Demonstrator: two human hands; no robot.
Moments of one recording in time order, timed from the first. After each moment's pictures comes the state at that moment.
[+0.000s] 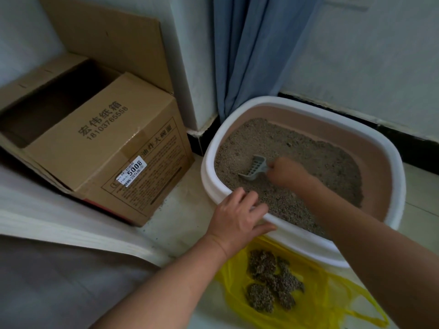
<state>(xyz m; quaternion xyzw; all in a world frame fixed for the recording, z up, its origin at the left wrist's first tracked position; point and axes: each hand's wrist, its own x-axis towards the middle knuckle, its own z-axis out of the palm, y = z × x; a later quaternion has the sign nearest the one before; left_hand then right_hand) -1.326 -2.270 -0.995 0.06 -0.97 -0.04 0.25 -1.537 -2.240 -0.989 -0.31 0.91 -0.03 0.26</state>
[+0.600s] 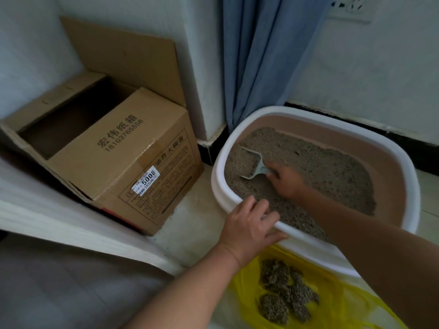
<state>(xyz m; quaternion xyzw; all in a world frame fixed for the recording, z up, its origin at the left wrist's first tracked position) -1.325 -2.270 -1.000 0.06 -0.97 -0.05 0.24 -1.535 -2.237 -1.020 -0.39 0.86 -0.23 0.22</state>
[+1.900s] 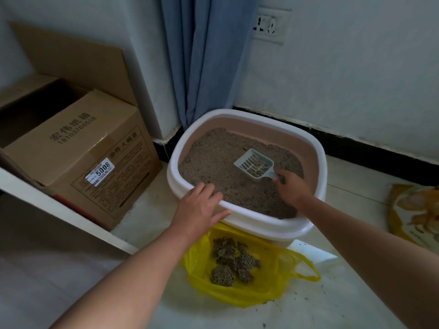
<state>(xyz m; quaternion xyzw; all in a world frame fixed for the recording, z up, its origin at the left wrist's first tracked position) -1.318 -2.260 -0.980 0.07 -0.98 -0.03 0.16 -1.545 -2.077 -0.980 -0.24 0.93 -0.23 0.16</state>
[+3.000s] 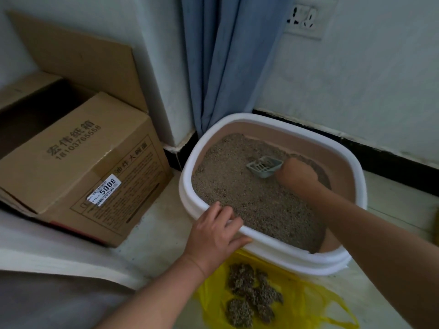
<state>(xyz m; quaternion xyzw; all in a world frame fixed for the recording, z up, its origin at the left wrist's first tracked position) -1.323 -2.268 -1.006 0.06 -0.96 -0.04 0.25 -1.589 -2.187 -0.961 -0.19 0.97 -0.03 0.18</state>
